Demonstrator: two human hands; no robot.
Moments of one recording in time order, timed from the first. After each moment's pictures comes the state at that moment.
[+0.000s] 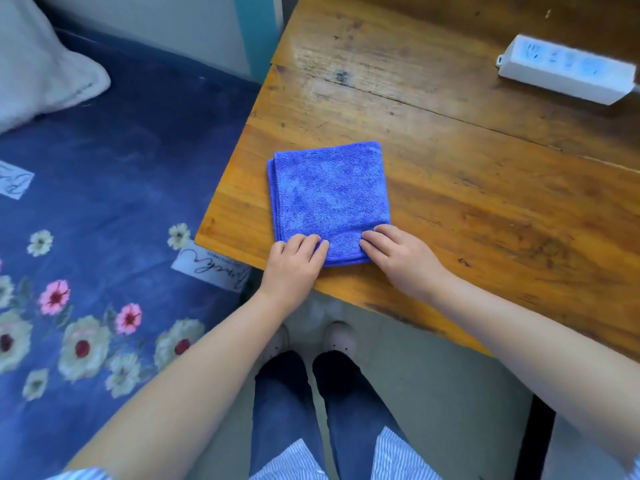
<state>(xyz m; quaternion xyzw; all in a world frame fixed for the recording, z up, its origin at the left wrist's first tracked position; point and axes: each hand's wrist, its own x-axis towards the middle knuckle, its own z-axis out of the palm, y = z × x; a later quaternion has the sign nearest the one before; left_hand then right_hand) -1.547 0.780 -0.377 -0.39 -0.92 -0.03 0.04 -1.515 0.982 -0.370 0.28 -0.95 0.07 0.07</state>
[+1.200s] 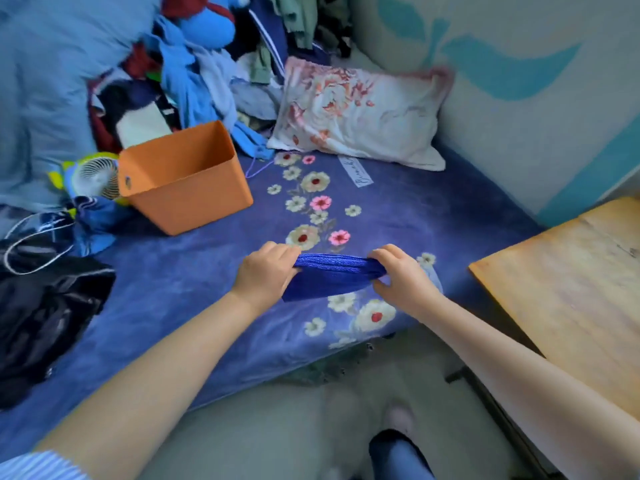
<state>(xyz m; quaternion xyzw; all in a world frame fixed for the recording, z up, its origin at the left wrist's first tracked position) -1.274 0.418 -0.159 0.03 -0.99 0.03 0.12 -1.402 0.605 -0.199 0.43 -0.85 0.30 -0.08</state>
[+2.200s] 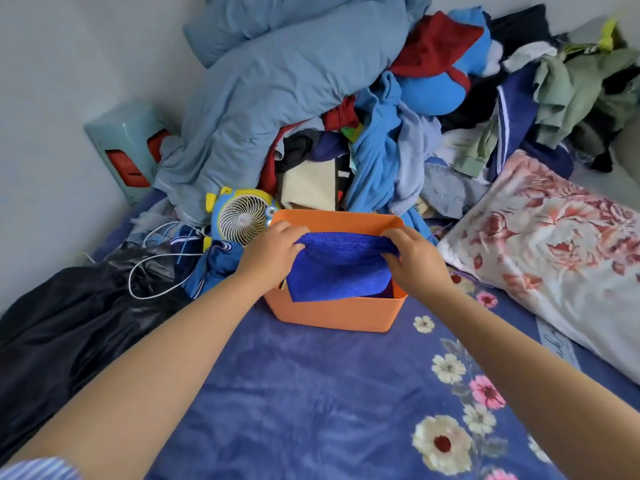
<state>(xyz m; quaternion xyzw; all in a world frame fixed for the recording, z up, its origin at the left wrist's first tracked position) -1.364 -0.068 -0.129 0.42 -0.89 -0.12 0.14 -1.557 0.043 -0.138 0.59 -0.76 0.27 -0.08</state>
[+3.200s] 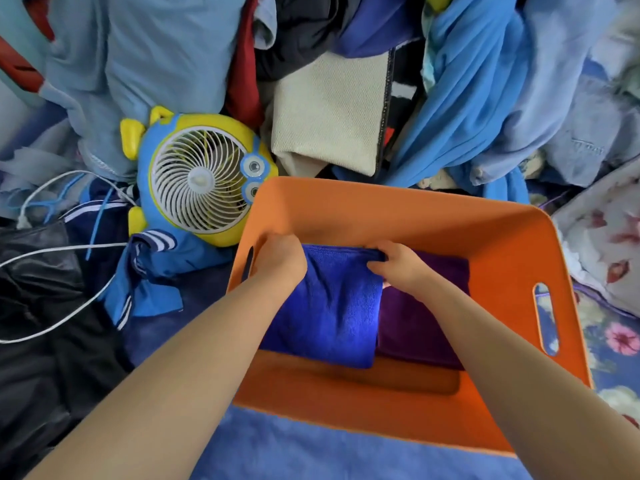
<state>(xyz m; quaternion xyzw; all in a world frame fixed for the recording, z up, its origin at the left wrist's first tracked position) -1.440 -0.318 -0.396 0.59 -0.77 -0.16 -0.18 -1.593 -0.235 -0.404 0.40 -0.76 0.21 -0.46</state>
